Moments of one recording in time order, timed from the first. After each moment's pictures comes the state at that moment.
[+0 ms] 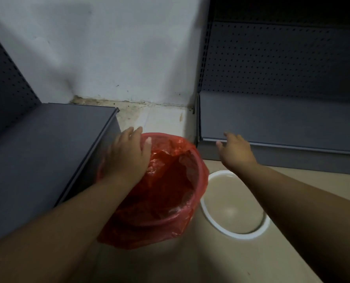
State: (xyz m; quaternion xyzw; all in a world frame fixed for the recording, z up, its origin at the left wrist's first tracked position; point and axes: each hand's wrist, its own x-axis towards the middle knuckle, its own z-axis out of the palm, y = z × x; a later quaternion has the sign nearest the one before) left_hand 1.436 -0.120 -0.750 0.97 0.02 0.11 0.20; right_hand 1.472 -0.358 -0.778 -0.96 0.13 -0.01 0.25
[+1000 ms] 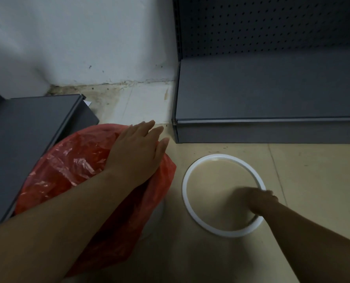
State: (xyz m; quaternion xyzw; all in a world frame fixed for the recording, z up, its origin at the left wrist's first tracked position) left_hand 1.479 -0.240 -0.785 0.99 -0.13 -0.01 0.02; right_hand 1.438 -0.508 -0.972 -0.88 0.31 0.33 0.13
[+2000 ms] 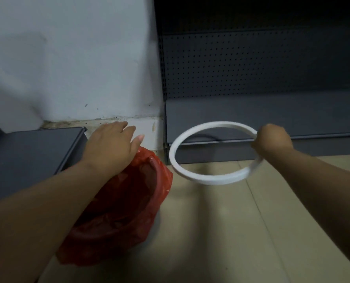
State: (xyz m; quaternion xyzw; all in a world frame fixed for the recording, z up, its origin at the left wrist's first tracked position) left_hand 1.457 -0.185 -0.708 0.98 -0.15 0.12 -0.03; right_hand 1.435 -0.515 -0.730 -0.95 0.29 -0.02 0.12
